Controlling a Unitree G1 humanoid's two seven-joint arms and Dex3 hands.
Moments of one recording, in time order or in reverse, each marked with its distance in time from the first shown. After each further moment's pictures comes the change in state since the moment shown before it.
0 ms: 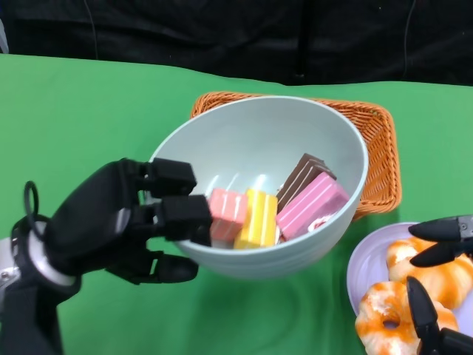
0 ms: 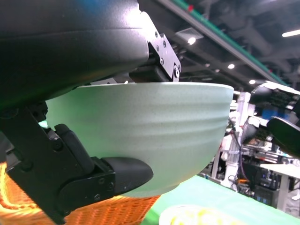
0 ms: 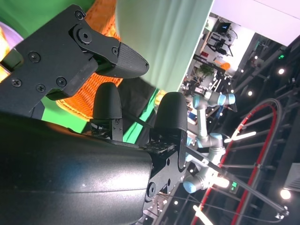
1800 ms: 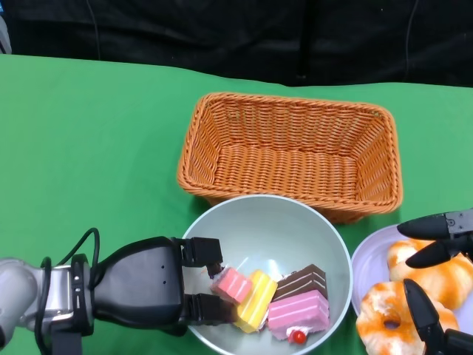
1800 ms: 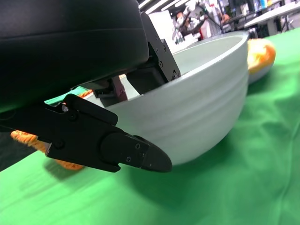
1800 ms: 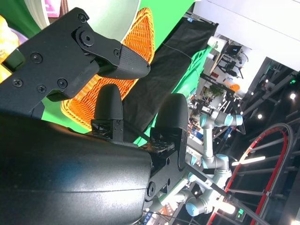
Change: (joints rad) left arm -0.057 -0.088 -0.163 0.181 0.933 0.252 0.307; right arm 0.008 -0.054 -0.017 -0.129 0.020 0.151 0.104
